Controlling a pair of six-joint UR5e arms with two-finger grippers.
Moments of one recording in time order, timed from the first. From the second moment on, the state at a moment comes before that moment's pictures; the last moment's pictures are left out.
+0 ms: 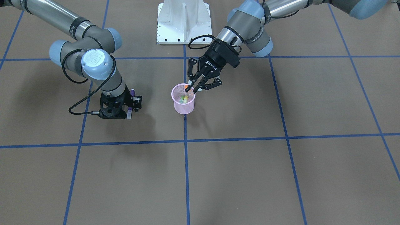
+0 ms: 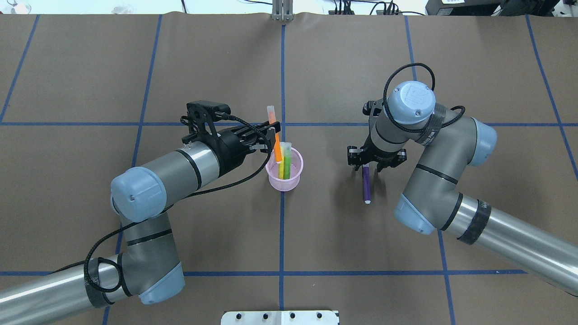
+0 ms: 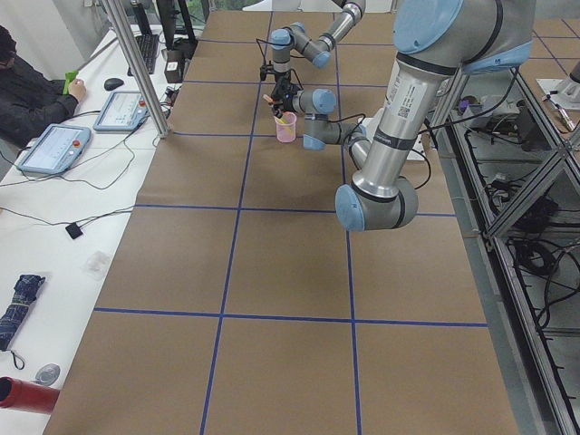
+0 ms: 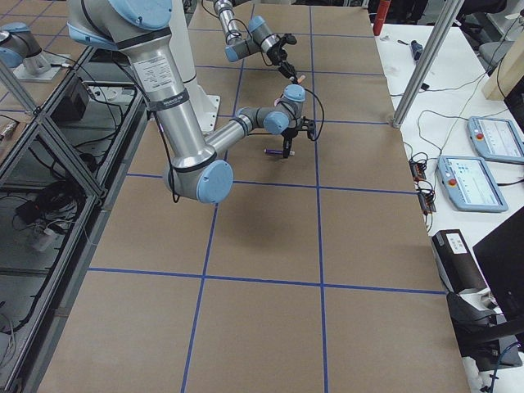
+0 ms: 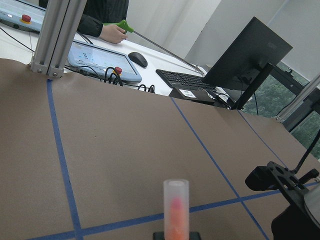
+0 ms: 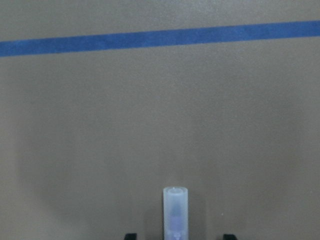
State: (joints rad) left arm -0.42 -2.10 -1.62 -2.69 -1.30 -1.07; right arm 0.64 -1.09 1.58 -1.41 2.03 1.14
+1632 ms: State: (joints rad) left arm -0.42 -2.10 -1.61 -2.69 -1.30 -1.07; right arm 0.65 -1.08 1.58 -1.41 2.03 1.14
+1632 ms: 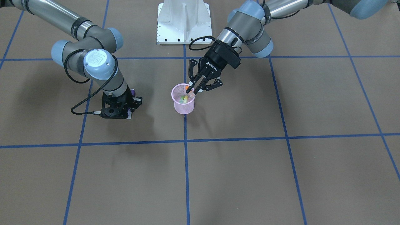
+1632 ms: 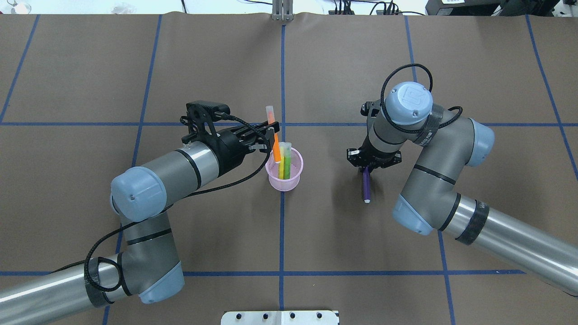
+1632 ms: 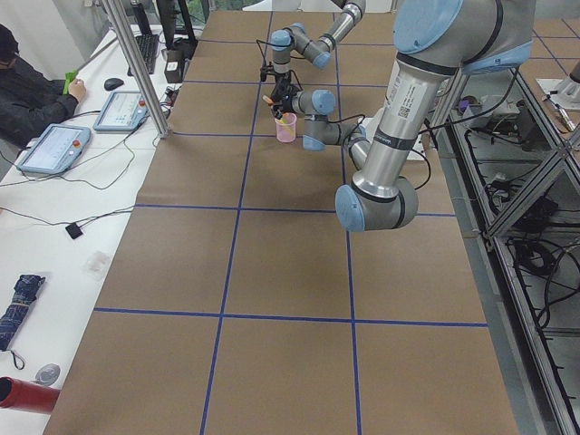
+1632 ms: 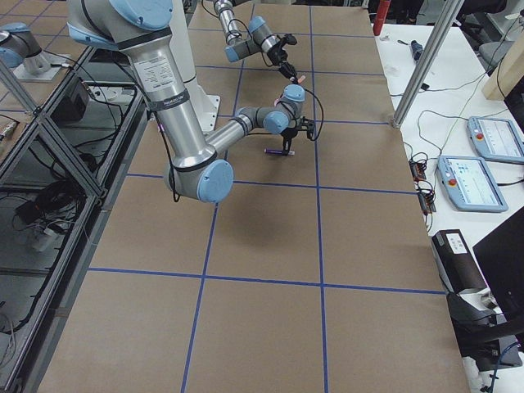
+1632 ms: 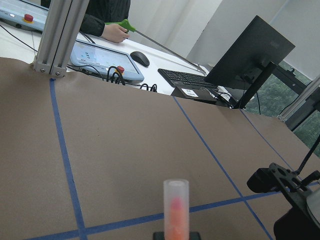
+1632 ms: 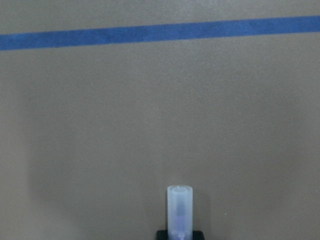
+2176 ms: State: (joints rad) left arm -0.42 -2.13 -1.57 -2.69 -1.30 -1.07; right arm 0.72 -1.07 1.67 -1.41 2.03 1.14
